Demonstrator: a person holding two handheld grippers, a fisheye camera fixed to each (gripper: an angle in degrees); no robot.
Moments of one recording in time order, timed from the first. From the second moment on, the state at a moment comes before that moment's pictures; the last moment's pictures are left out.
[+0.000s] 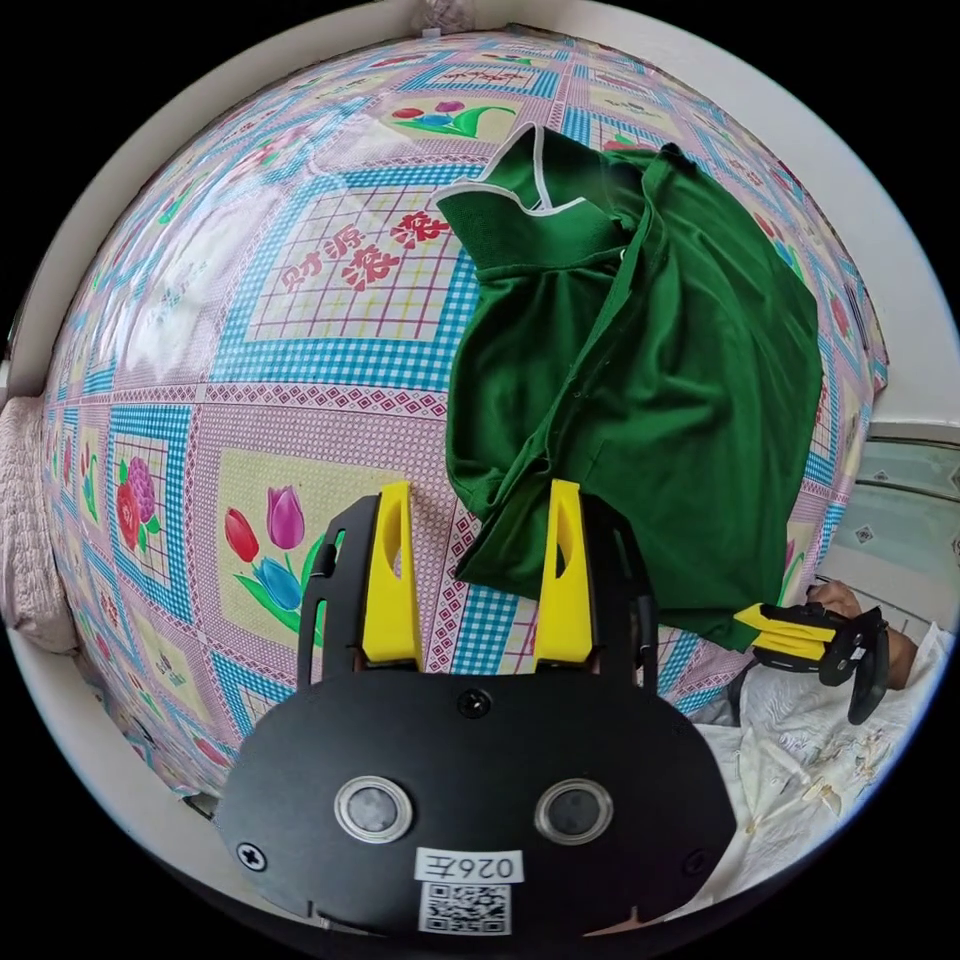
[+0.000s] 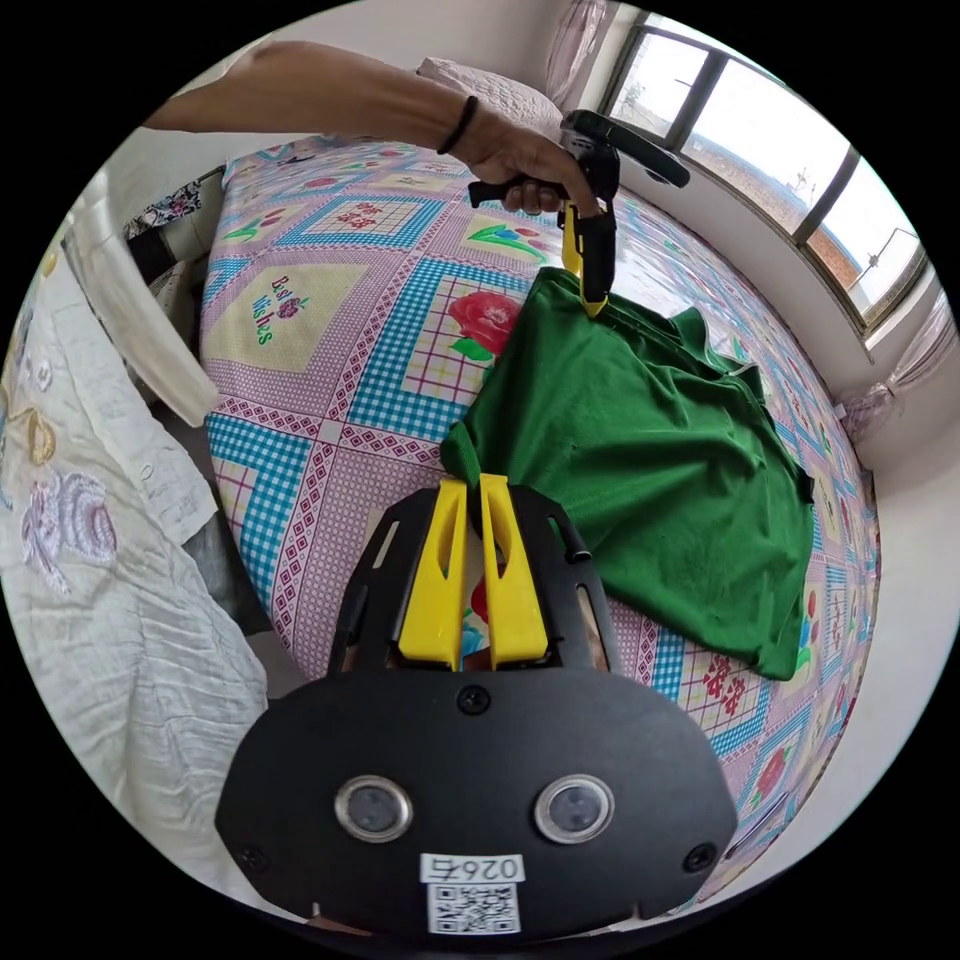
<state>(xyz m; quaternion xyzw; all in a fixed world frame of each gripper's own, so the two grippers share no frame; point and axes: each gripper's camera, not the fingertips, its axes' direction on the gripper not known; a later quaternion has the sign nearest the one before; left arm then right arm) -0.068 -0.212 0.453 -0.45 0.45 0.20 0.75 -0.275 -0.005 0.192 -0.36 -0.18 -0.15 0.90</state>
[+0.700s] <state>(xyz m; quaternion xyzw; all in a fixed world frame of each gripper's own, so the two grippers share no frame) -0.182 -0.216 0.515 -0.50 0.62 0.07 0.60 -0.155 0.030 0.096 -0.38 -0.28 -0.09 0.88</state>
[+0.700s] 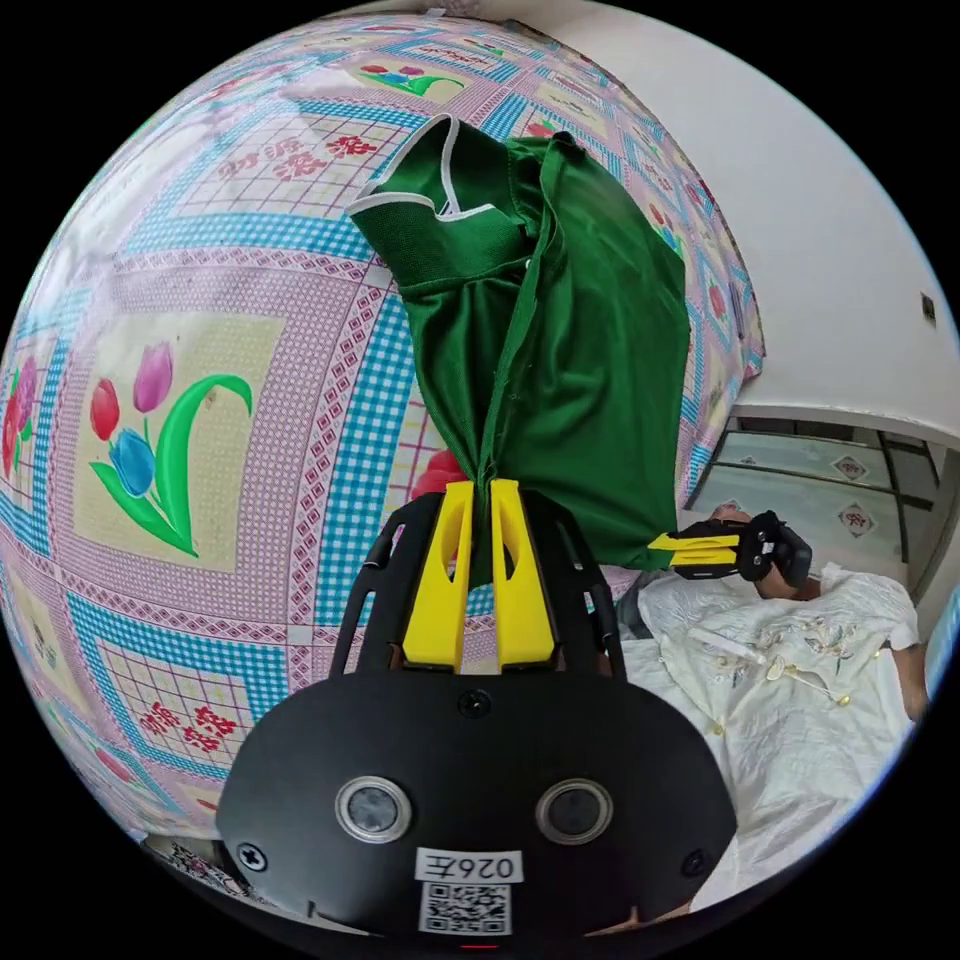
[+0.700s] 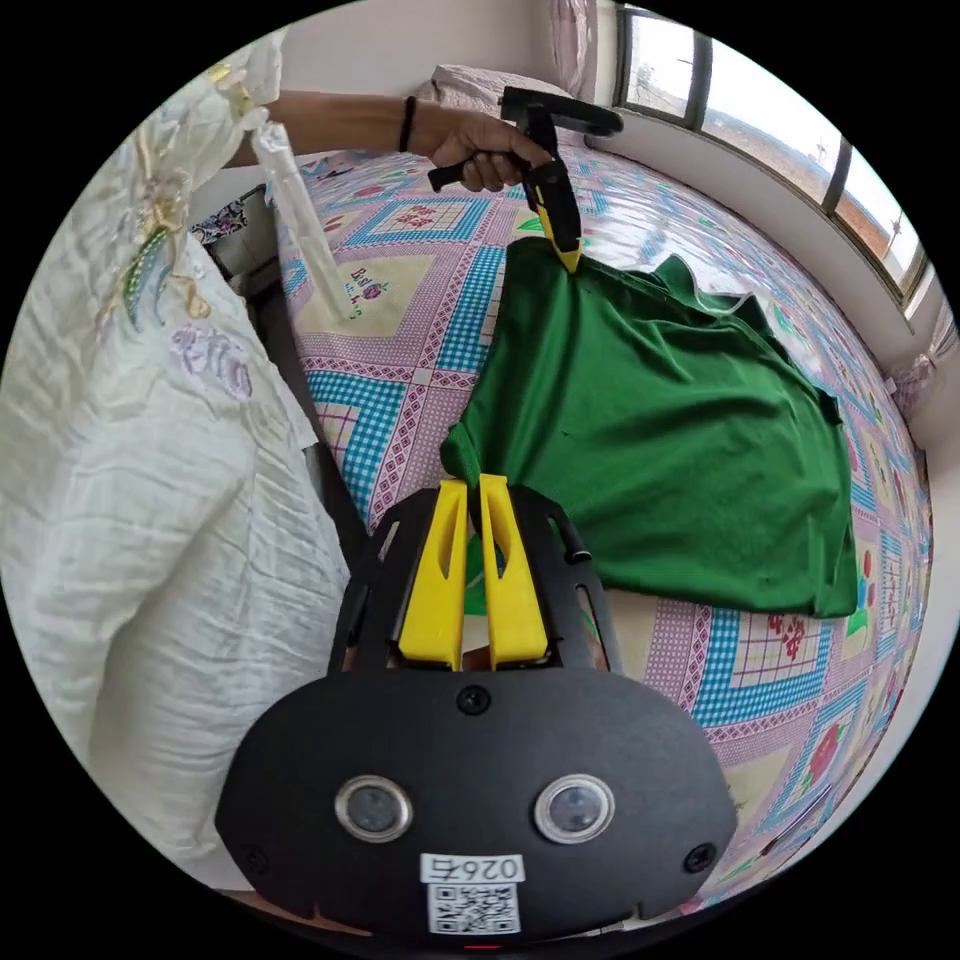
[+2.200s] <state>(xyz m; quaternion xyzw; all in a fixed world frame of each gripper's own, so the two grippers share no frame) -0.025 -0.420 0.607 -0.43 0.70 0.10 0.56 0.336 0.134 0.043 -0.21 -0.13 0.45 0.86</state>
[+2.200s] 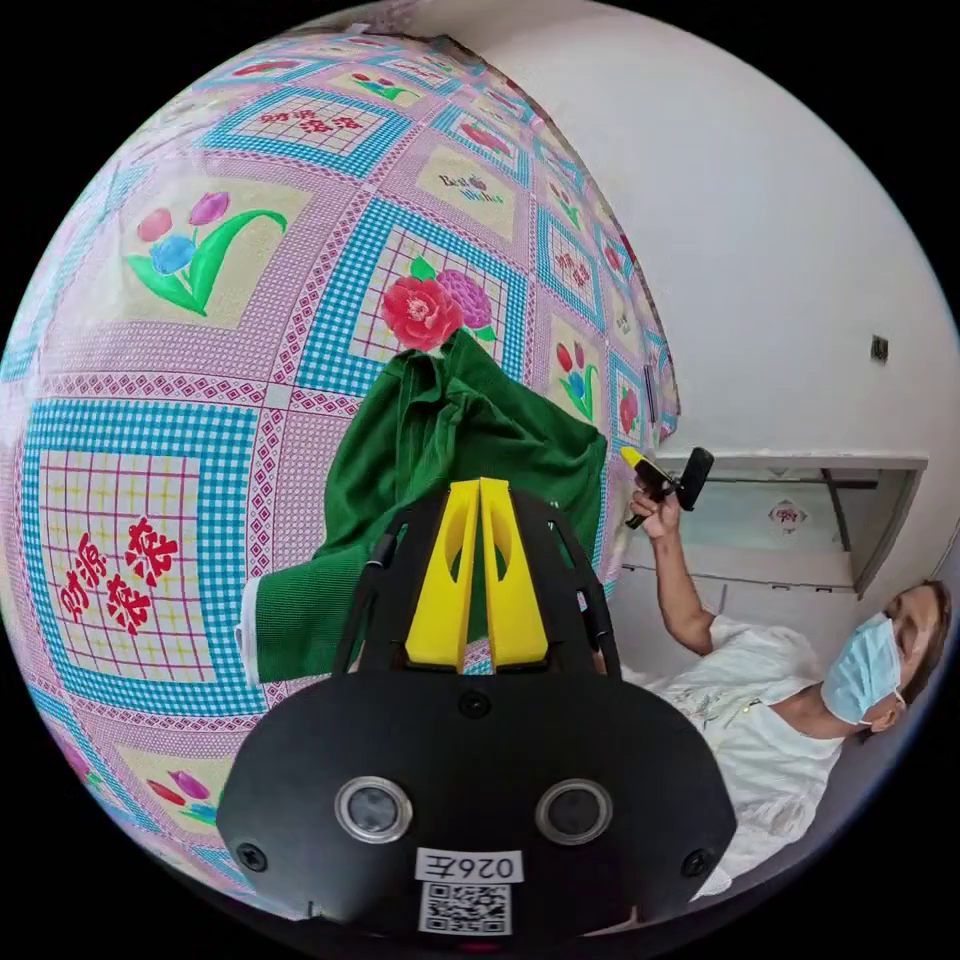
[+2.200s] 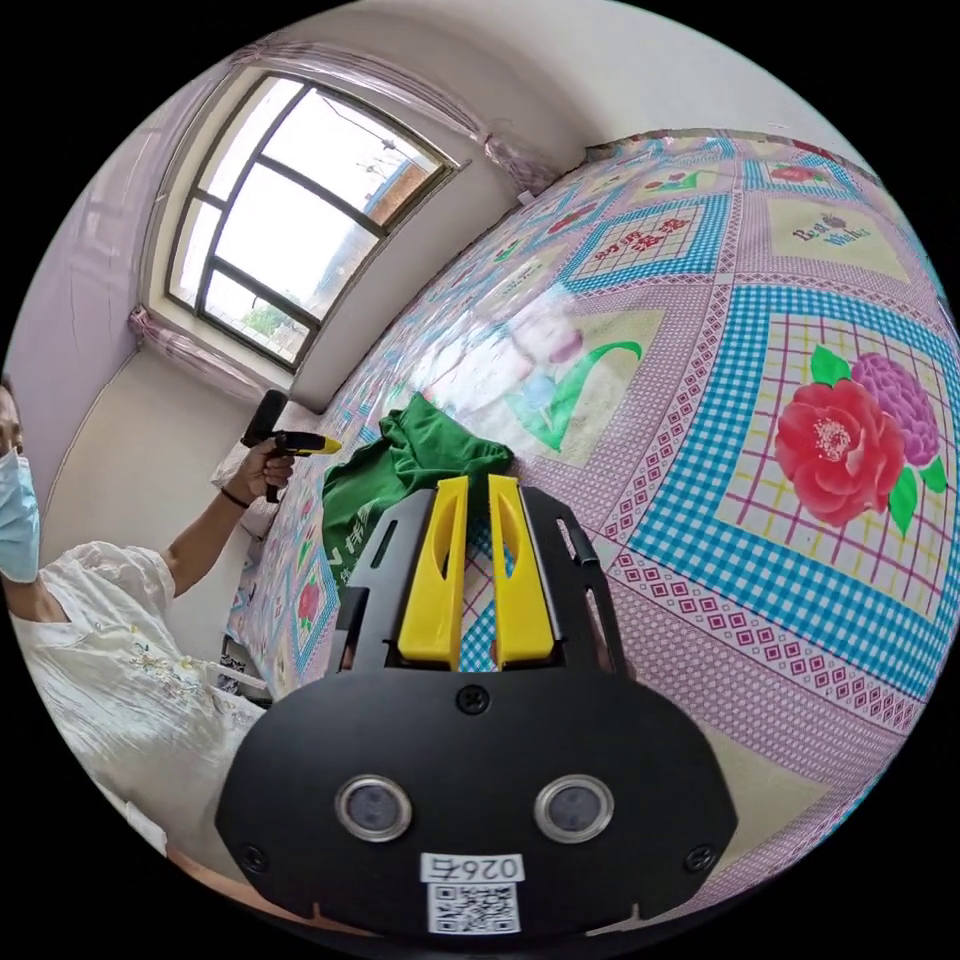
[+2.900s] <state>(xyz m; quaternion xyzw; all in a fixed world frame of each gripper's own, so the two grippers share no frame) 0.045 -0.347 0.472 -0.35 0.58 0.21 0.71 0.274 0.086 0.095 -0.36 -0.05 0.34 0.87</state>
